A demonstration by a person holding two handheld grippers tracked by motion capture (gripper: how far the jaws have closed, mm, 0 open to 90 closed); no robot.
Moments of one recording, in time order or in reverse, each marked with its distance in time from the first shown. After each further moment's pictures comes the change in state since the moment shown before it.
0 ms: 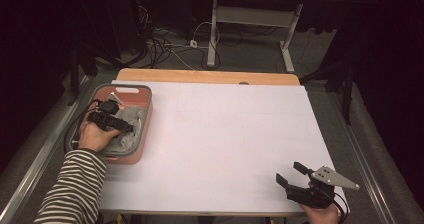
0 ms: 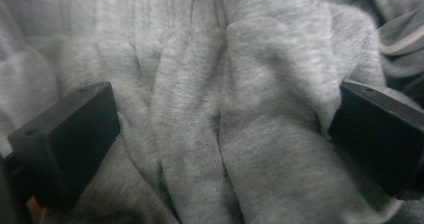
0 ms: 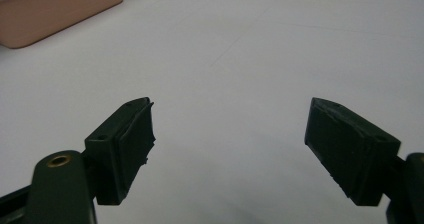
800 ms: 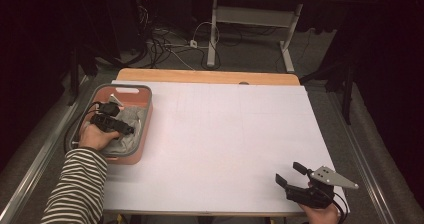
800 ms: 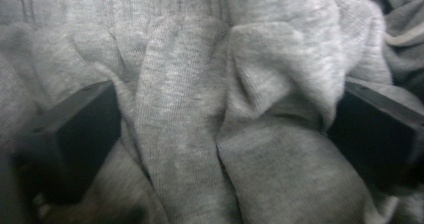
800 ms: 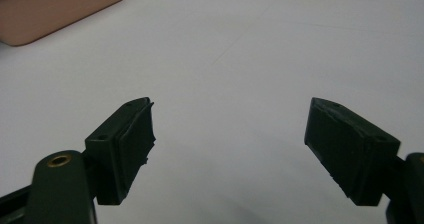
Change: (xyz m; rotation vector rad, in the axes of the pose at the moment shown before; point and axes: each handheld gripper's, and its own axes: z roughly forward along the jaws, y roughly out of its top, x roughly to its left) left arm 0.001 -0.001 0.004 0.017 -0.047 0.013; right arm 0.001 0.000 0.001 0.008 0.004 -0.003
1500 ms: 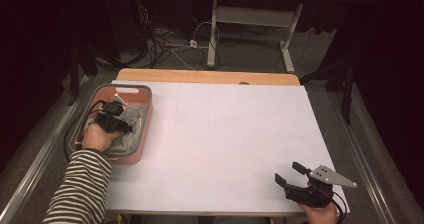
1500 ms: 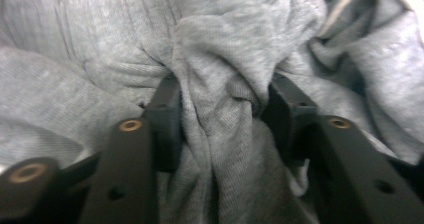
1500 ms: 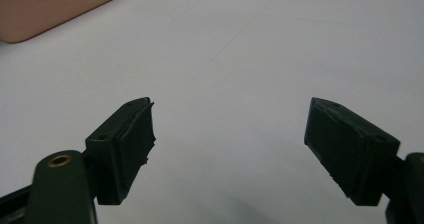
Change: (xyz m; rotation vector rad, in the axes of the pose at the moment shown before) left arm -0.016 0.001 -0.008 -0.031 -0.003 0.068; right arm -0.001 0.000 0.003 0.013 -0.002 0.000
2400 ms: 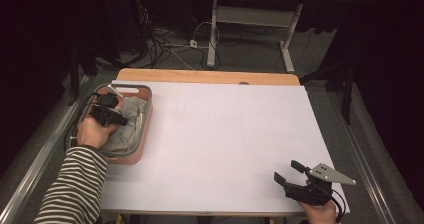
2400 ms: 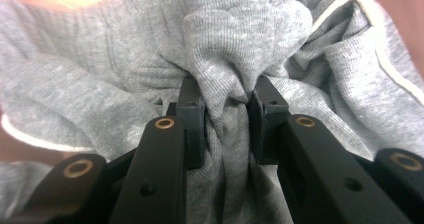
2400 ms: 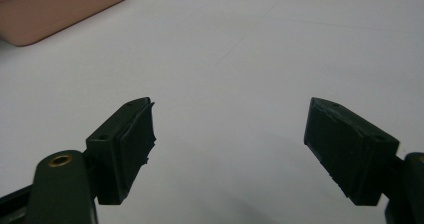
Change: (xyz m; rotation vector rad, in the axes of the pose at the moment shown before) left arm 0.005 0.006 -0.036 -0.061 -0.020 -0.043; right arm -0.002 0.003 0.004 -0.004 0.028 0.005
